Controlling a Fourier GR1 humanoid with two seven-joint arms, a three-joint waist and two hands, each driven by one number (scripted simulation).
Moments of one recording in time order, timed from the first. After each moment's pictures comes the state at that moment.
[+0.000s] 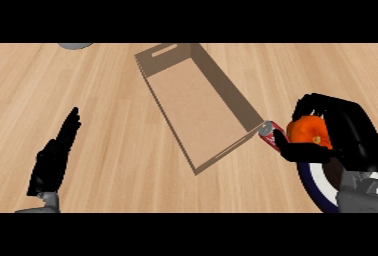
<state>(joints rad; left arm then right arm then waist) 0.01 0.17 0.08 -1.55 -0.21 0.03 0.08 -0.21 -0.25 0.05 -1.87 0.81 0.15 0.31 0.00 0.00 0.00</state>
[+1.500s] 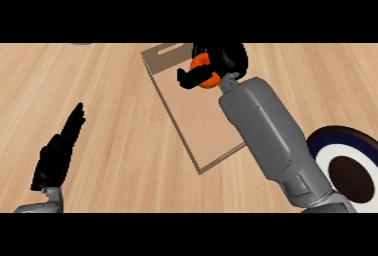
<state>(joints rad) -0.02 0.16 0.08 -1.56 -0.22 0.00 0.10 -1.02 0.00 0.12 -0.92 0.78 -0.06 0.45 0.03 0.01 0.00</state>
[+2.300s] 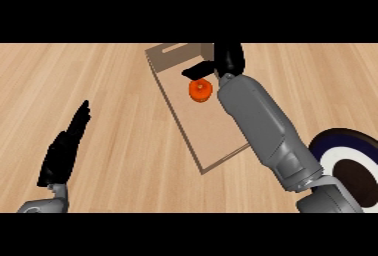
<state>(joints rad) -0.04 0.14 0.06 -1.55 -0.24 0.00 0.10 -1.13 0.00 0.08 -0.54 0.46 -0.49 0.23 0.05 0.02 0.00</state>
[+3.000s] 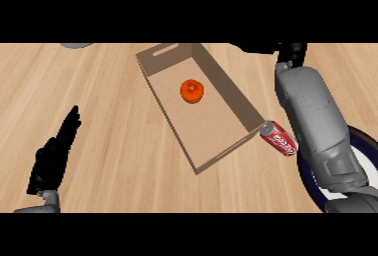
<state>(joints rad) 0.00 0.16 0.10 -1.56 -0.22 0.00 0.10 -1.01 -0.14 -0.22 -0.70 0.19 -0.53 0.00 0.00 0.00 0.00</state>
